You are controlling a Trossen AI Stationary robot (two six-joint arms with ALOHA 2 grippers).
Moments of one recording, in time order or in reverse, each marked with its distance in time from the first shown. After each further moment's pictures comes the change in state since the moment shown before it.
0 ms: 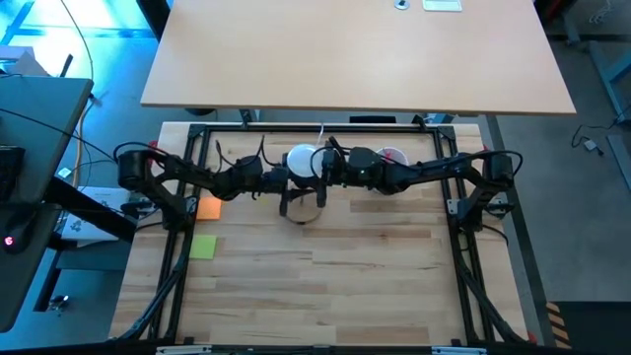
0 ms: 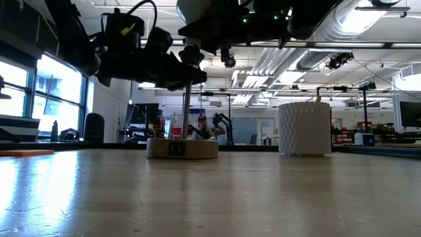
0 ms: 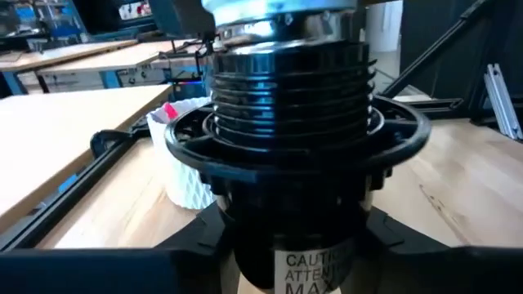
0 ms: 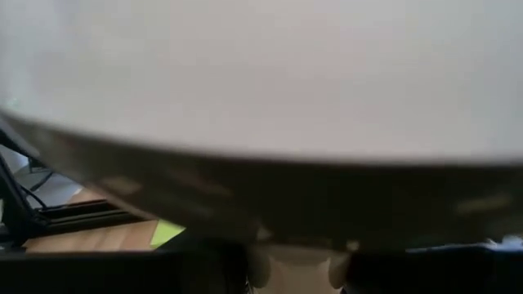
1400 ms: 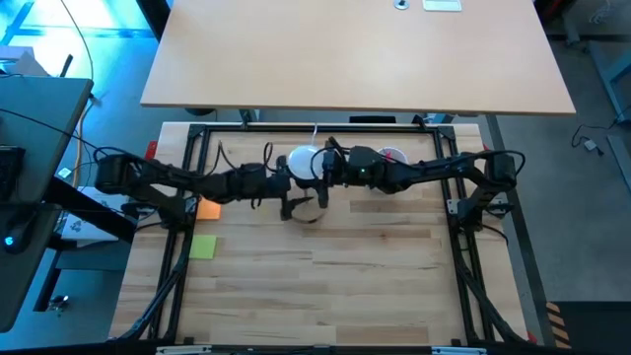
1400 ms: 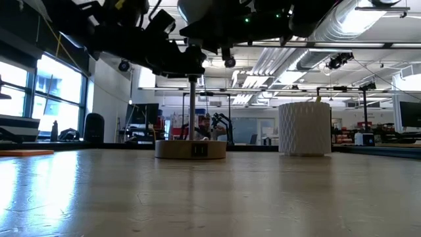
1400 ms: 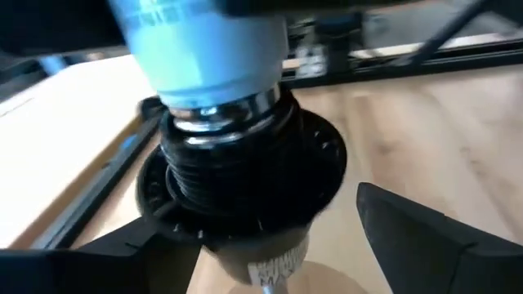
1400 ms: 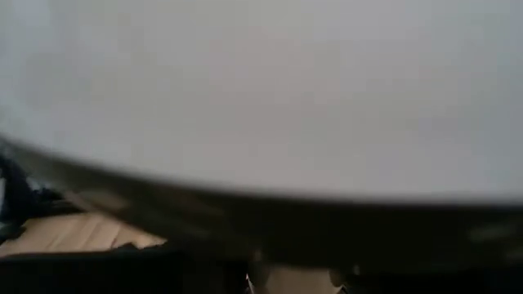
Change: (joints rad) left arm -0.134 -0.174 0.088 -0.426 -0.315 0.080; right arm 0.002 -0.015 0.001 -0.047 -0.028 -0.052
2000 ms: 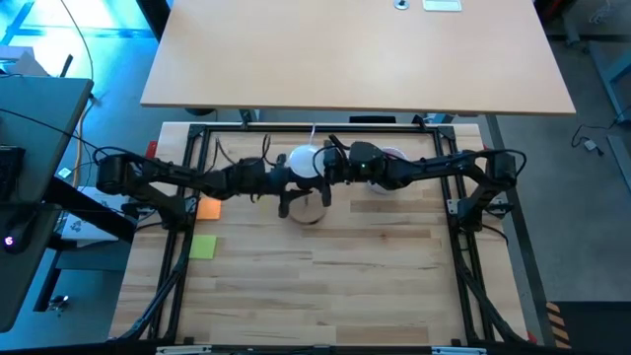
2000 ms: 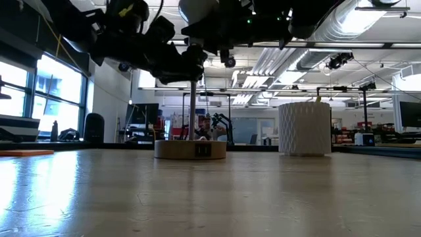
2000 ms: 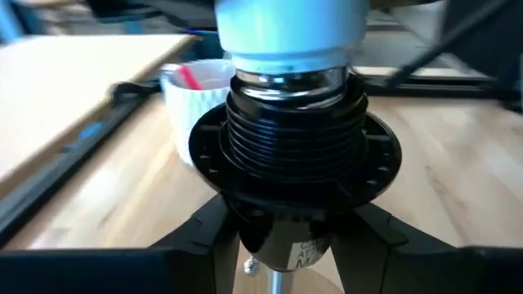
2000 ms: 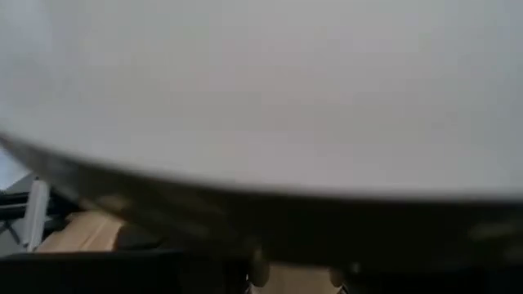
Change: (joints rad) left arm 0.060 0.009 -0.015 0.028 0.136 -0.131; right arm -0.033 -0.002 0.000 -0.022 -0.107 0.043
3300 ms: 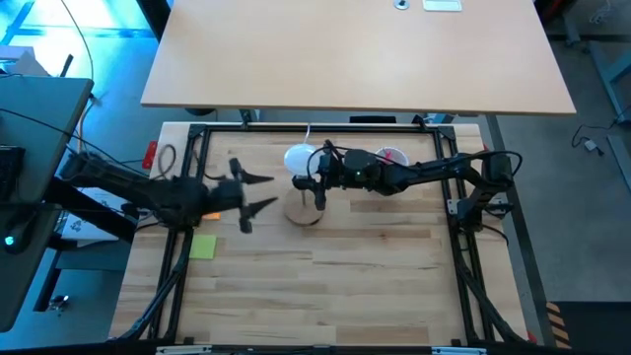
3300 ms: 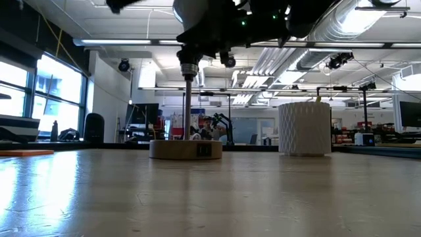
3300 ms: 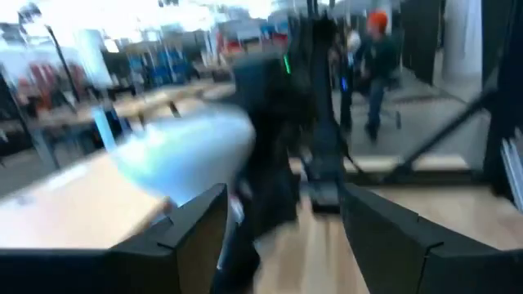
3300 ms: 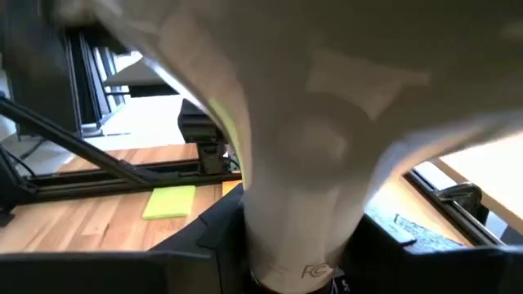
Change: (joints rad) left arm -0.456 -0.561 0.004 -0.282 -0.595 0.104; right arm 0.031 0.009 0.025 -0.019 0.150 -0.050
